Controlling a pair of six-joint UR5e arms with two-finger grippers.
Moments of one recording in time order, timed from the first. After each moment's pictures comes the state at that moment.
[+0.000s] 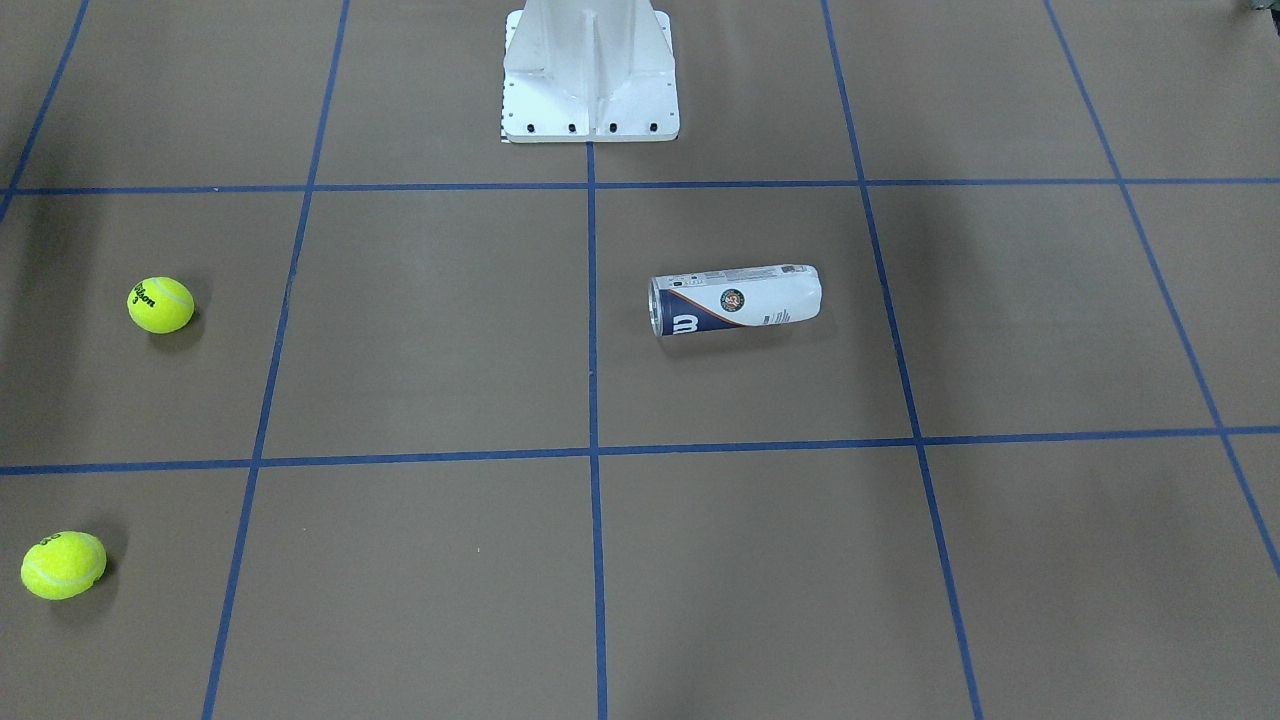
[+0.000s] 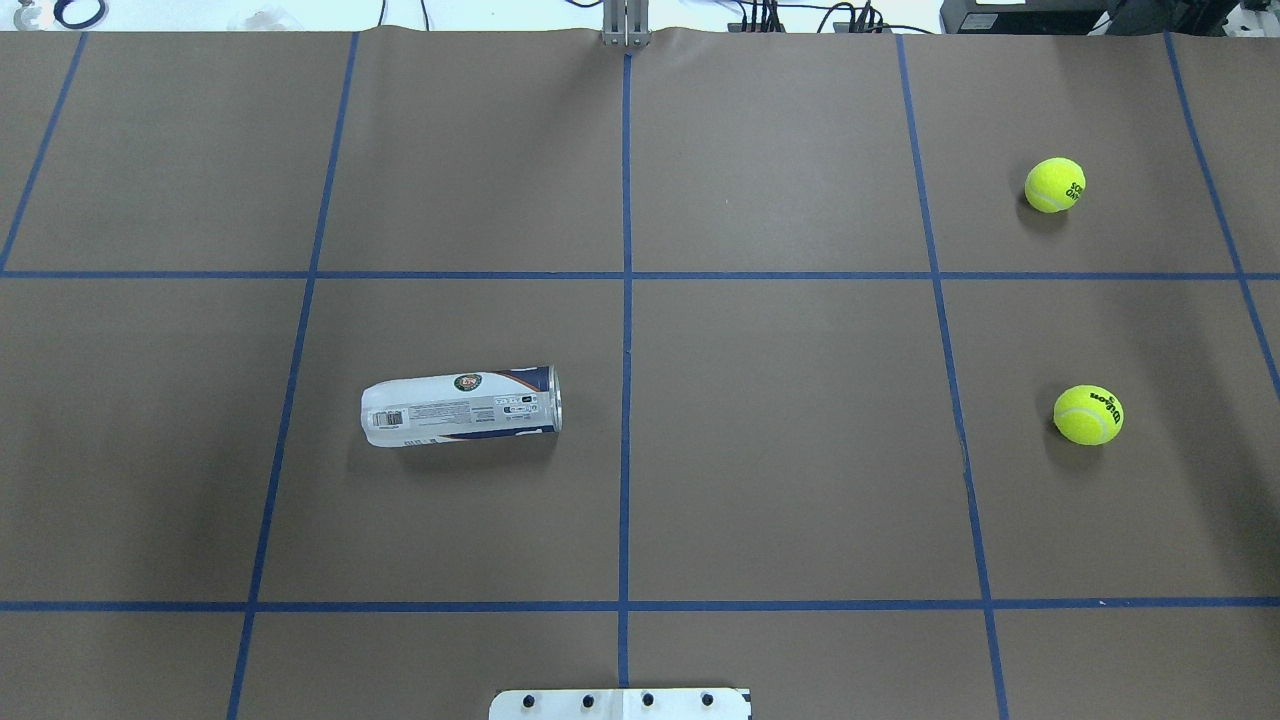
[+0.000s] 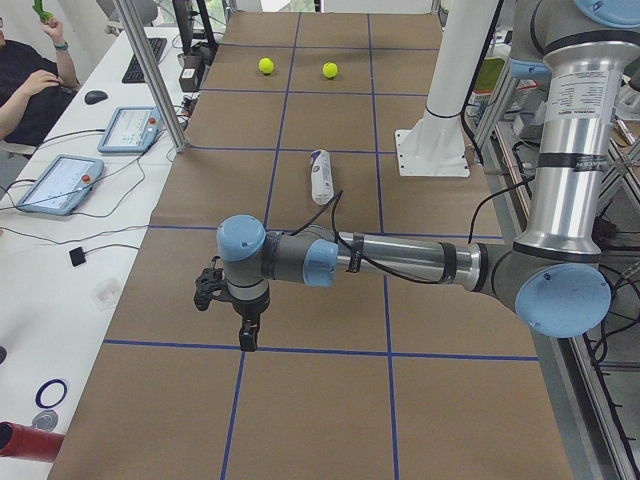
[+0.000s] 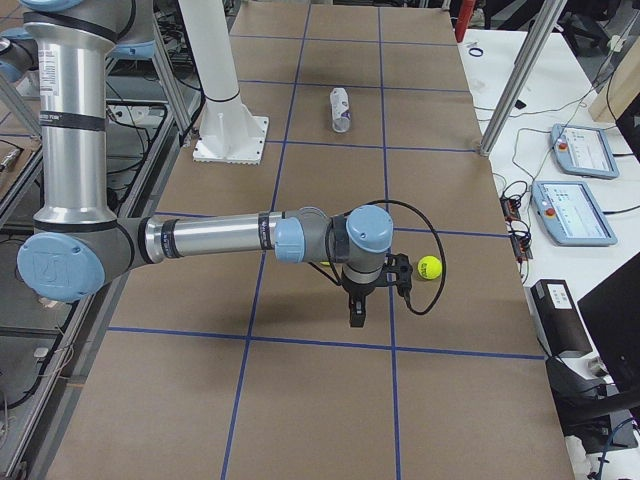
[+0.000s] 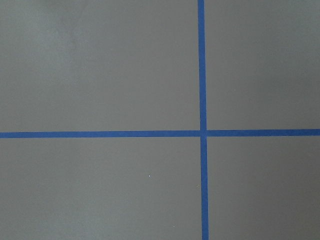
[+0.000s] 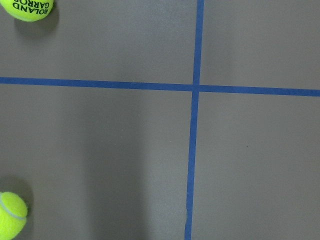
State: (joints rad) left arm -1.54 -1.65 -1.61 -1.59 -2.26 -0.08; right arm 1.52 -1.62 1.75 -1.65 2.35 0.03
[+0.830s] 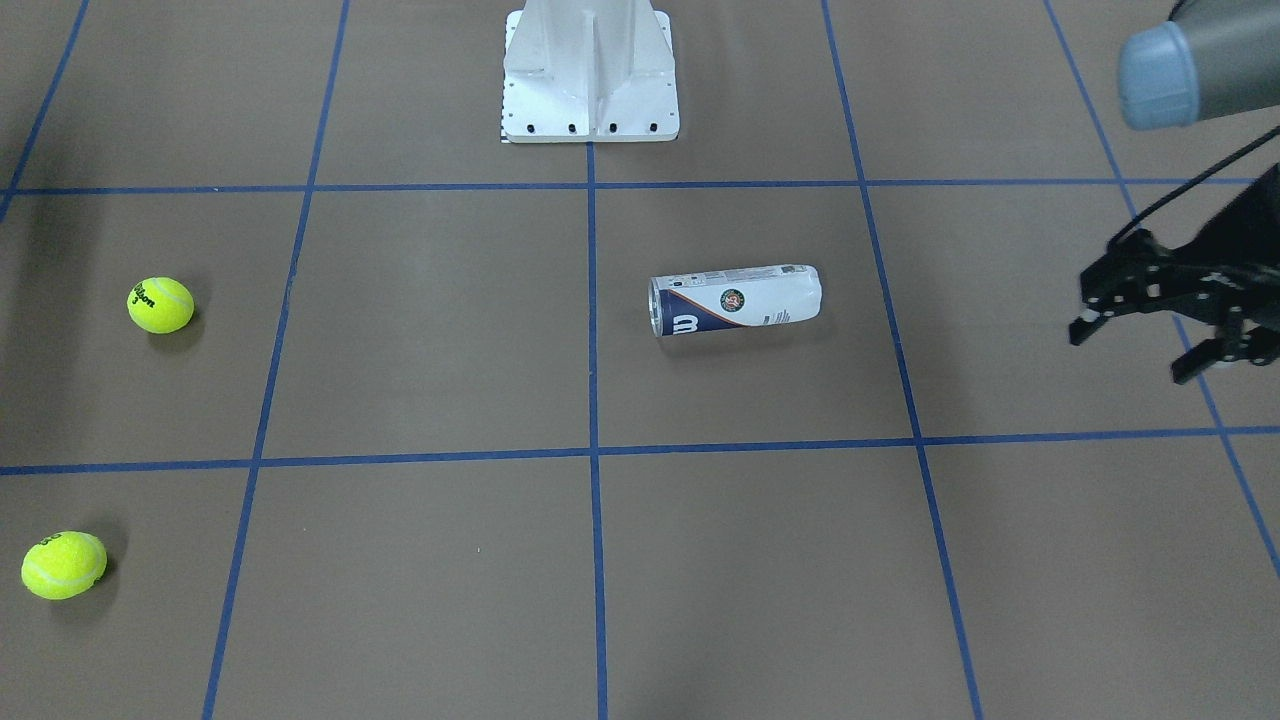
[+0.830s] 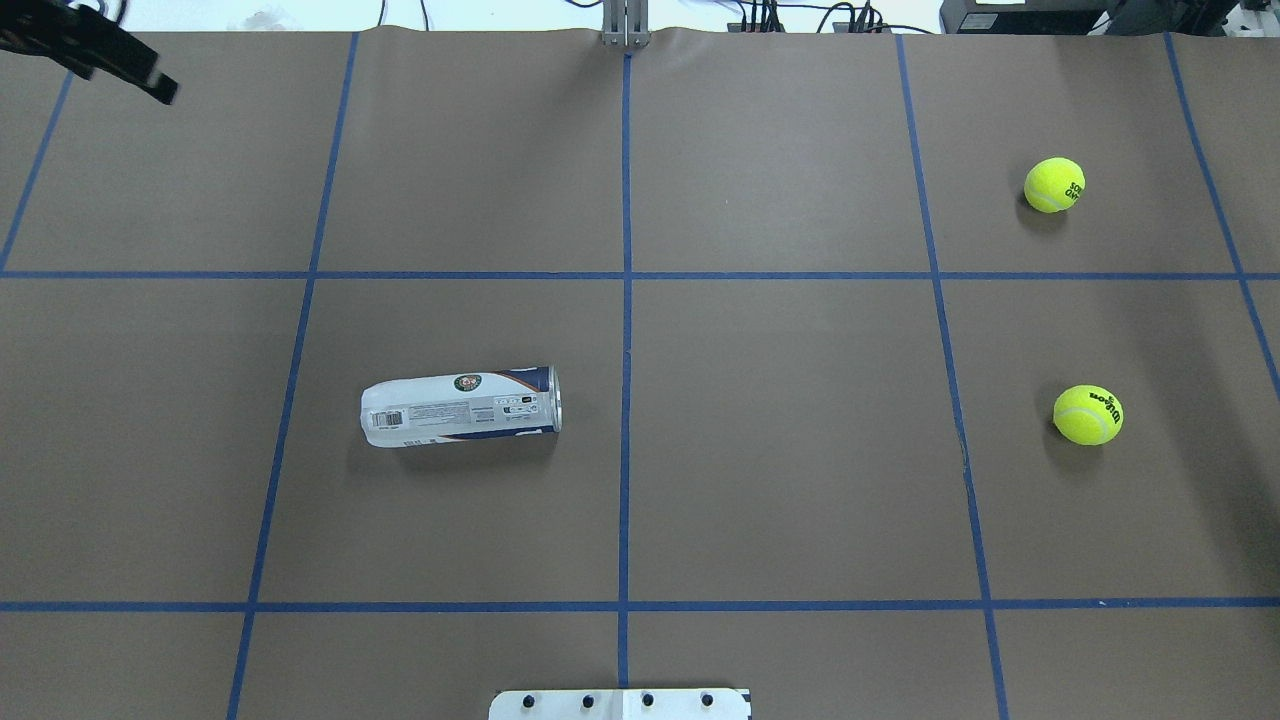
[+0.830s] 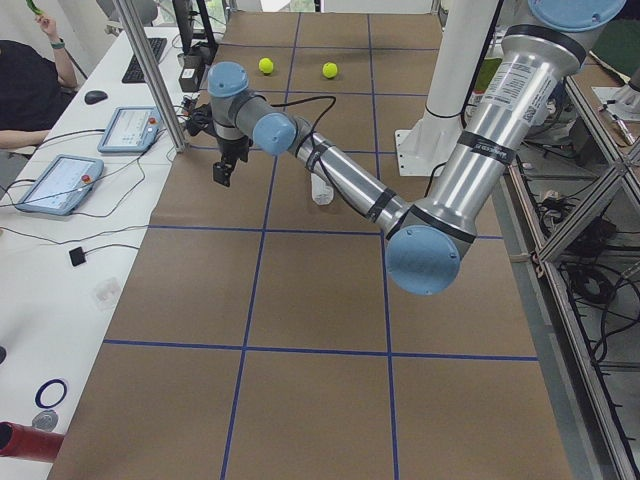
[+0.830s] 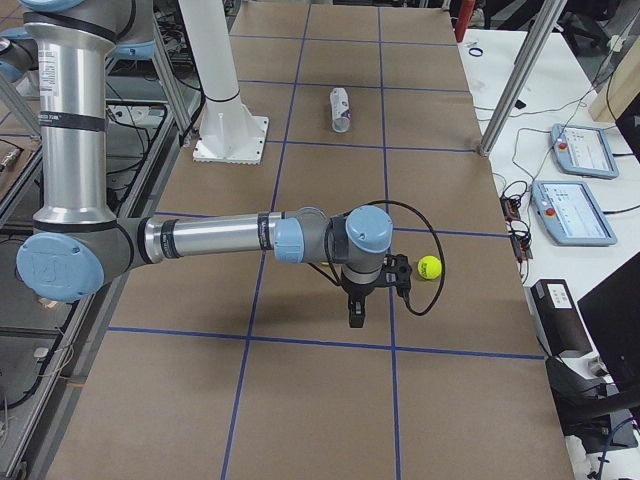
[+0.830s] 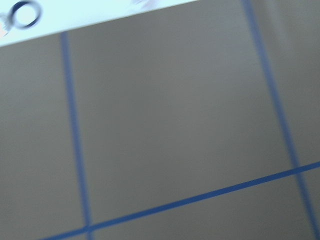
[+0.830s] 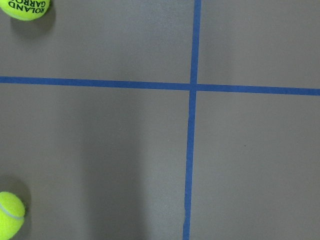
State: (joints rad) left arm -1.20 -2.06 -1.76 -1.55 -2.35 -0.33; right arm 1.52 -1.63 1.74 -1.65 2.35 0.04
